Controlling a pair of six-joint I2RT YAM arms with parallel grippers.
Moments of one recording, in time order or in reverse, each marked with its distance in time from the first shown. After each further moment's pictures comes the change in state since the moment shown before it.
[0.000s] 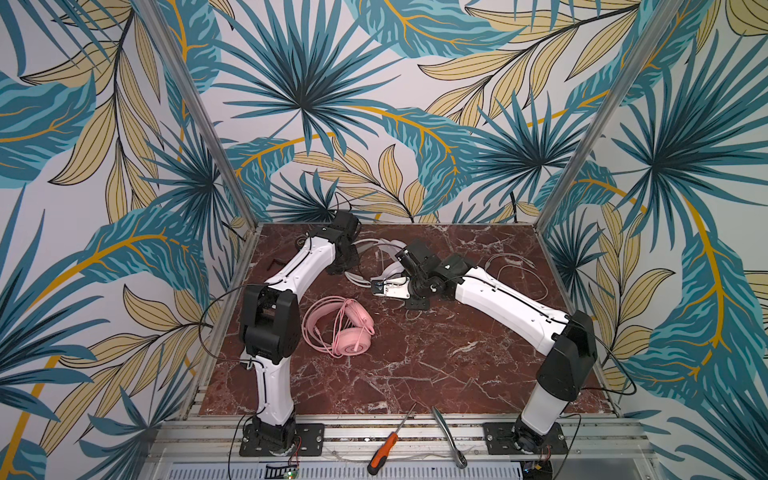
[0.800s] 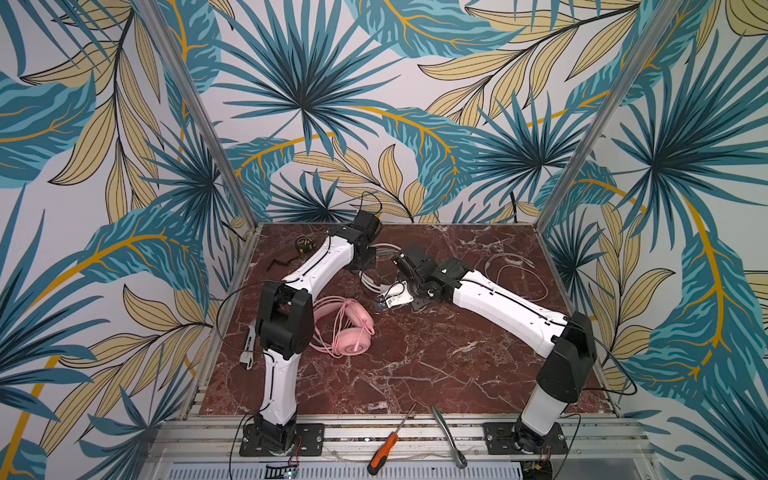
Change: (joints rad) left arm -0.102 0.089 0.114 -0.016 -0.047 0.237; right arm 0.033 -0.009 -0.022 0.047 0.238 -0.409
